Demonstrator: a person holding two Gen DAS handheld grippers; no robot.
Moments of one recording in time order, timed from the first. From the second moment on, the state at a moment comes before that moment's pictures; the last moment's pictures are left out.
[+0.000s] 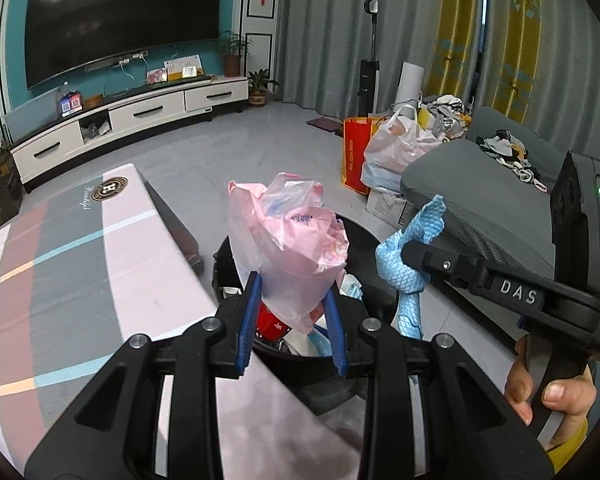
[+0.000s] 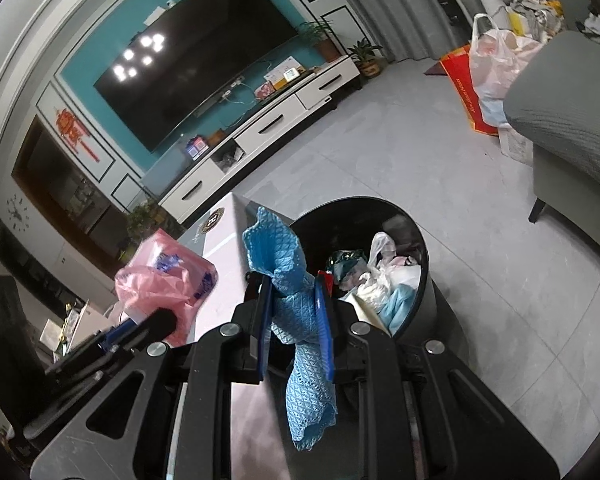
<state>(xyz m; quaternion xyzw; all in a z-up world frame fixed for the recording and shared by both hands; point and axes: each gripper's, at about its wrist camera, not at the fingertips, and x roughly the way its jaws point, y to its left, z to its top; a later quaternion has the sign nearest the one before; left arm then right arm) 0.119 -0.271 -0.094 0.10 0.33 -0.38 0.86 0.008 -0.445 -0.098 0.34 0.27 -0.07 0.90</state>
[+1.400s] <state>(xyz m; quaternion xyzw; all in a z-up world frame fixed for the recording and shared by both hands) 0.155 -0.326 -0.146 0.16 0.38 -0.36 0.84 0.057 -0.459 -0.130 0.37 0.30 -0.12 0.87</state>
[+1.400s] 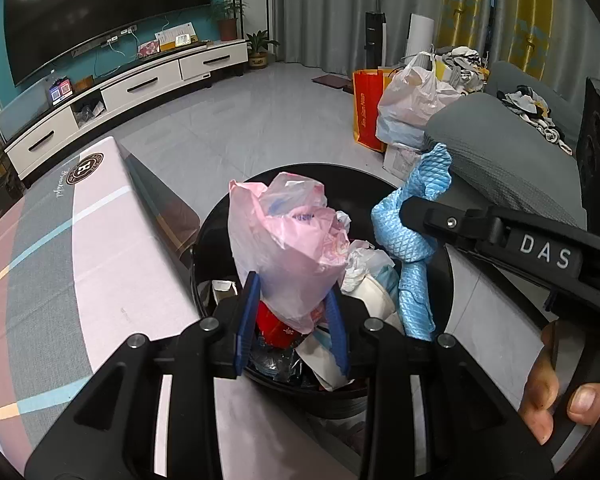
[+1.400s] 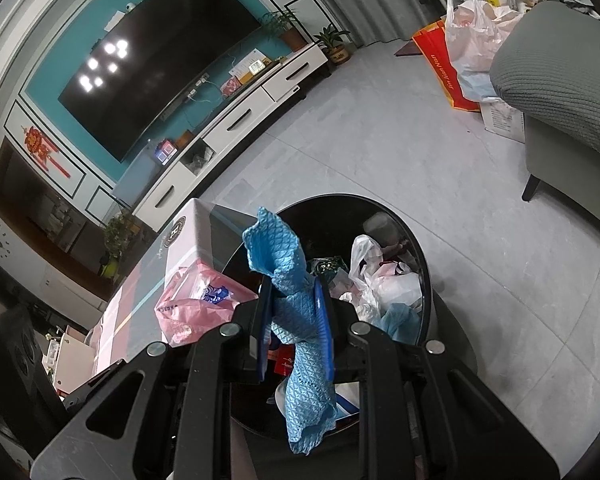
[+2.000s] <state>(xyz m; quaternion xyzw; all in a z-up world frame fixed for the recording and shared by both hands) 0.157 -0.334 -0.150 0.18 0.39 -0.35 0.83 0.060 -0.458 -0.131 0.36 0.31 -0.13 0.87</state>
